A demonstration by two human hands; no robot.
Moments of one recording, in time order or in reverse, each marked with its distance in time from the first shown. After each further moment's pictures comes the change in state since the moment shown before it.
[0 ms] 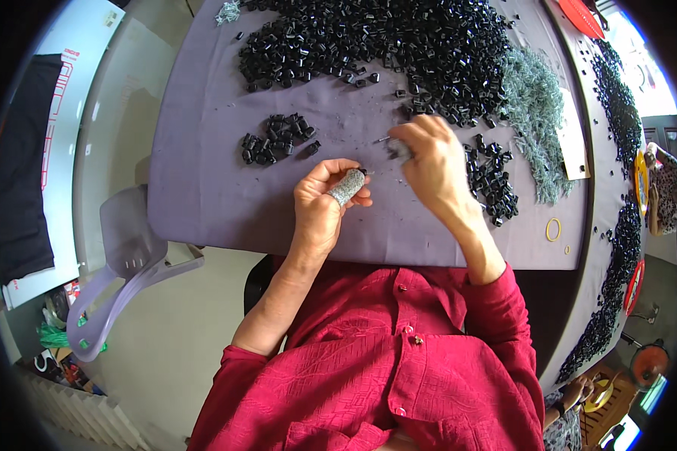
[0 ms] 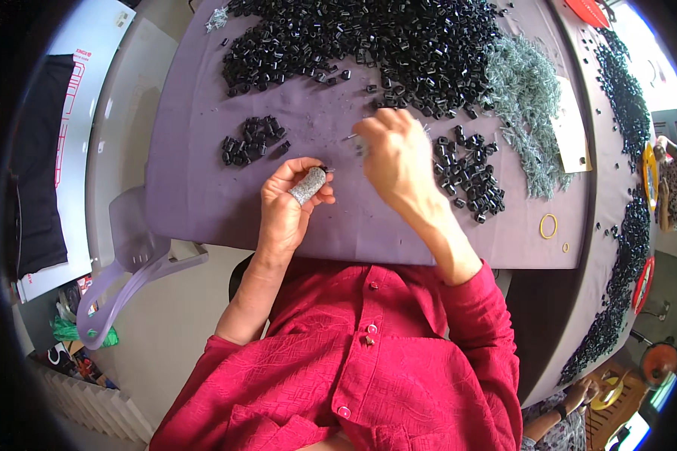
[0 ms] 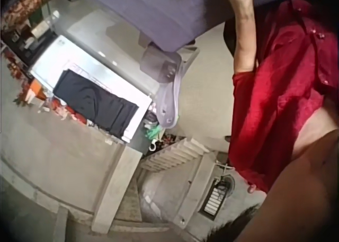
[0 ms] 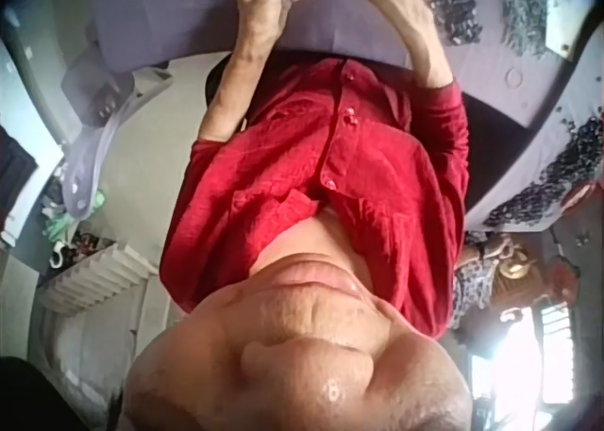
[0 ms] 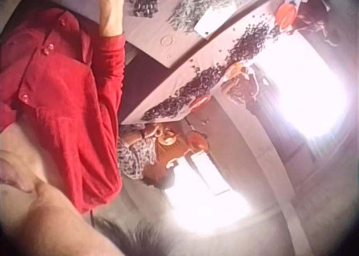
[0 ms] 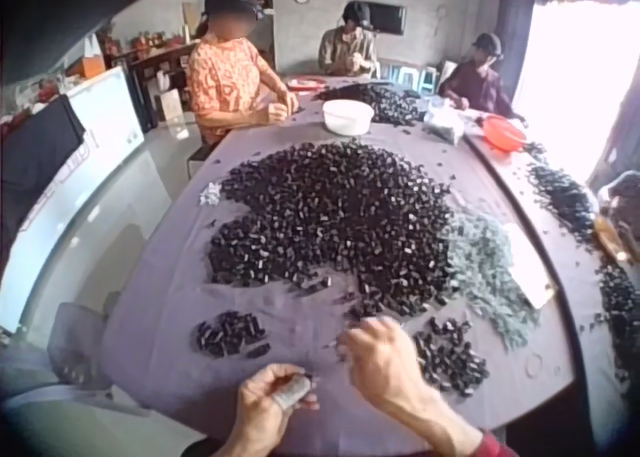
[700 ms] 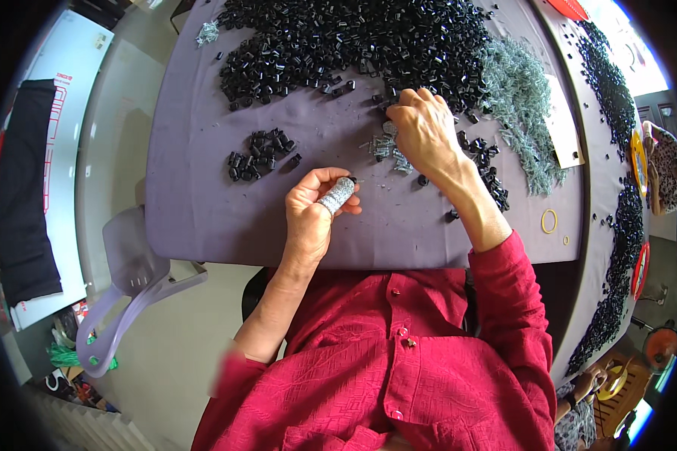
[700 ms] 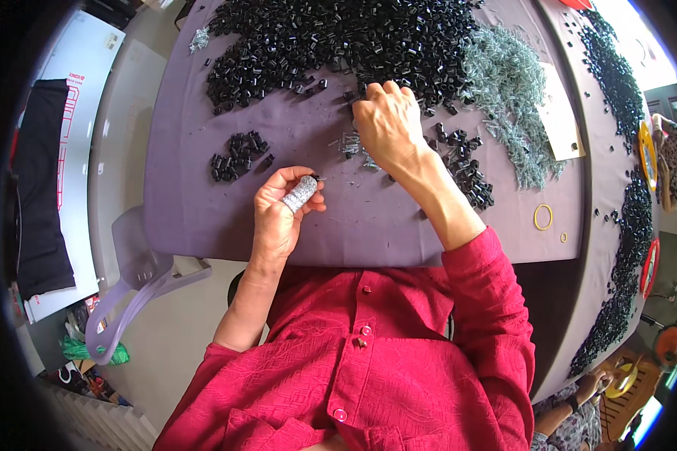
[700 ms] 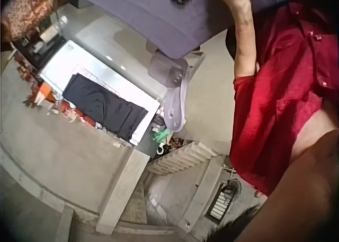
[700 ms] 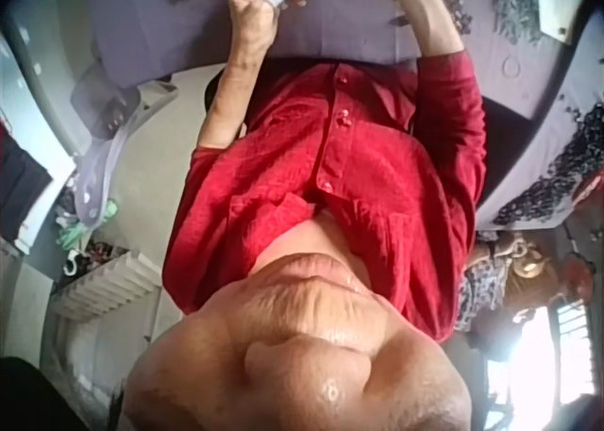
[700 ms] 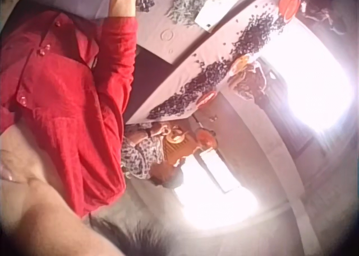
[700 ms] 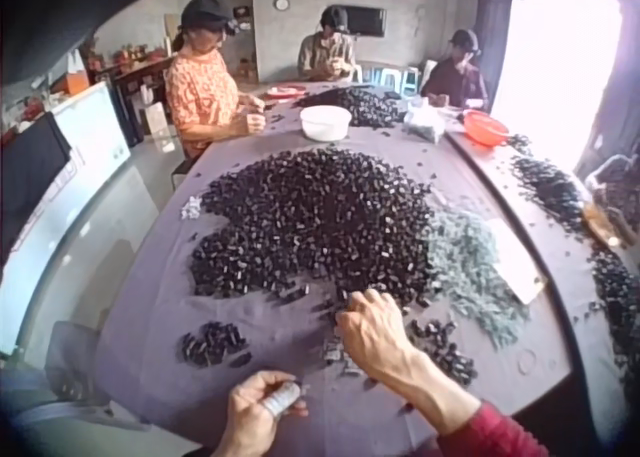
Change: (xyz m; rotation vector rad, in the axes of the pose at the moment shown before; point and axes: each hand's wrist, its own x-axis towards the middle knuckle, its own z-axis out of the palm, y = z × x) left_hand 0.005 -0.002 0.008 0.144 -0.051 0.001; right_hand 0.026 0.042 0.000 -0.284 -0.086 -0.041
